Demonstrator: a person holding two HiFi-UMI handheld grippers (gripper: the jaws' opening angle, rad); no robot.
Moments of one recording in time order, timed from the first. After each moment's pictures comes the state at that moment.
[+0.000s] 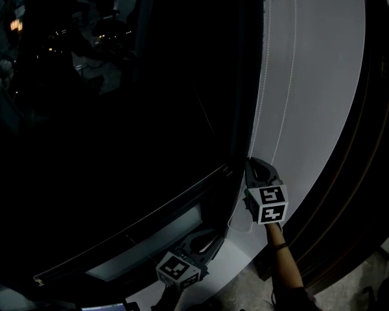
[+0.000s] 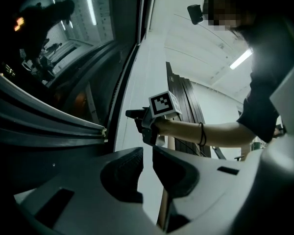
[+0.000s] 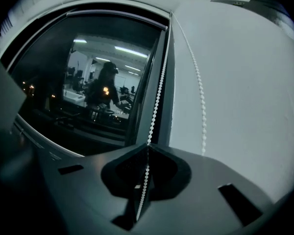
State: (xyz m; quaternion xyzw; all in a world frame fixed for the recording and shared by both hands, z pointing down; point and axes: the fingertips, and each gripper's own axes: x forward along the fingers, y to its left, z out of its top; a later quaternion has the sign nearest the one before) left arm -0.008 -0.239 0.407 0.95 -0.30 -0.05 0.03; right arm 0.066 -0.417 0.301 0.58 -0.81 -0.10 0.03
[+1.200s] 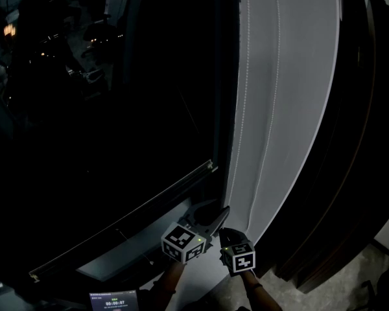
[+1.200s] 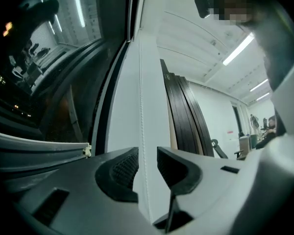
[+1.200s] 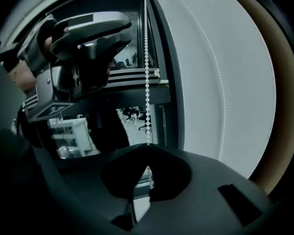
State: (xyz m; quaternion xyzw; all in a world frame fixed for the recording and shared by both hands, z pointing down) left arm 0.049 -0.279 0.372 0.96 -0.27 -0.05 -0.01; right arm 0.044 -0.293 0.558 0.52 -0.83 0.13 0.13
